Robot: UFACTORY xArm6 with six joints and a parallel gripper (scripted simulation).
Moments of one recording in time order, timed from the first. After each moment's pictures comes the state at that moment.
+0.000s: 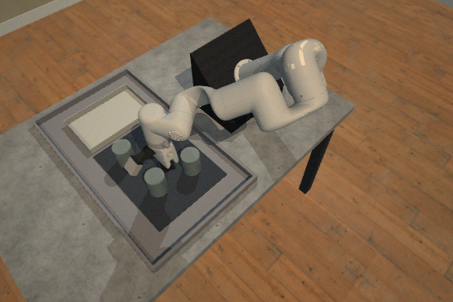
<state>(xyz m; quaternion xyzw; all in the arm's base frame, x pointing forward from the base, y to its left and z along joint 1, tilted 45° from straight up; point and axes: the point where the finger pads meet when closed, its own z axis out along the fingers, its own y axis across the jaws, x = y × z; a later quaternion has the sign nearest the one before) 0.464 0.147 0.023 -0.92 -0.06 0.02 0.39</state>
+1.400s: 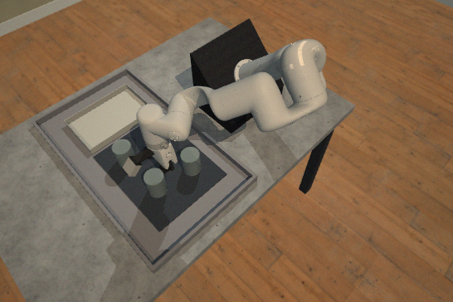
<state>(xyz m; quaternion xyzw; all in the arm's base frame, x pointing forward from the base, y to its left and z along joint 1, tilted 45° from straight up) 0.469 0.146 0.024 -0.92 -0.06 0.02 0.39</state>
